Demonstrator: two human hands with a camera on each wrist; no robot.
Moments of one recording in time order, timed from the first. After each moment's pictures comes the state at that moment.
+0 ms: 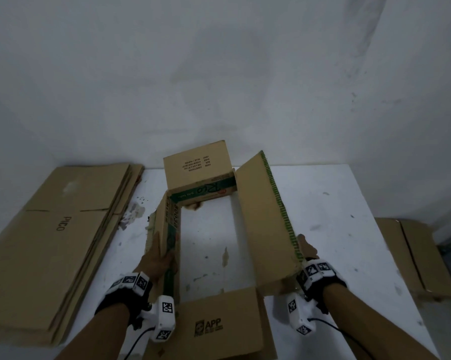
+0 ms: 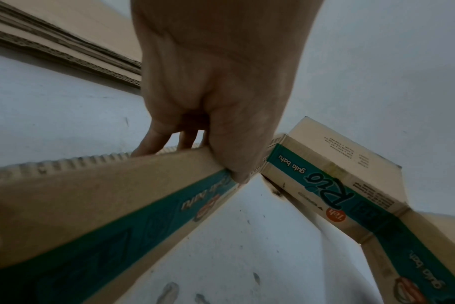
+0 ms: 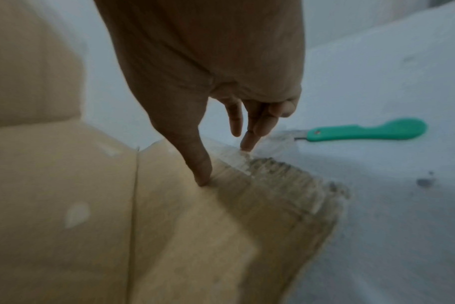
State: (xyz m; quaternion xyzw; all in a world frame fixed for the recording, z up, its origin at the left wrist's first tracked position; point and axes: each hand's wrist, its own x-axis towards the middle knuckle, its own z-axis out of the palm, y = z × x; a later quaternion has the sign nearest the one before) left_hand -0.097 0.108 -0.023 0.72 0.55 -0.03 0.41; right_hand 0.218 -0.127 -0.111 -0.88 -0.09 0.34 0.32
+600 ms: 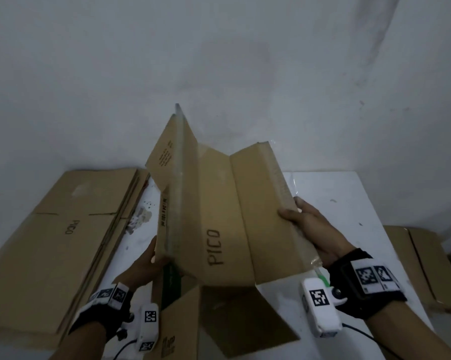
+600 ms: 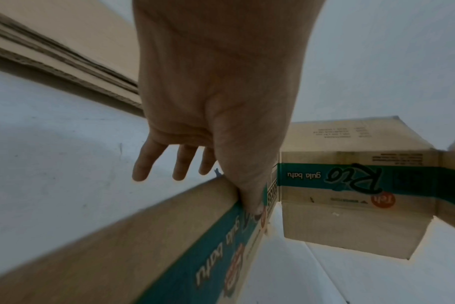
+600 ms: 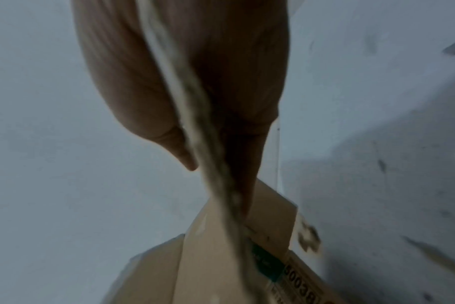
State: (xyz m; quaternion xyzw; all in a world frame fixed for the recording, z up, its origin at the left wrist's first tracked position) left_hand -0.119 0.099 0.031 0.68 0.55 0.00 0.49; right_hand 0.166 -0.124 0.107 -0.56 -0.13 0.48 0.66
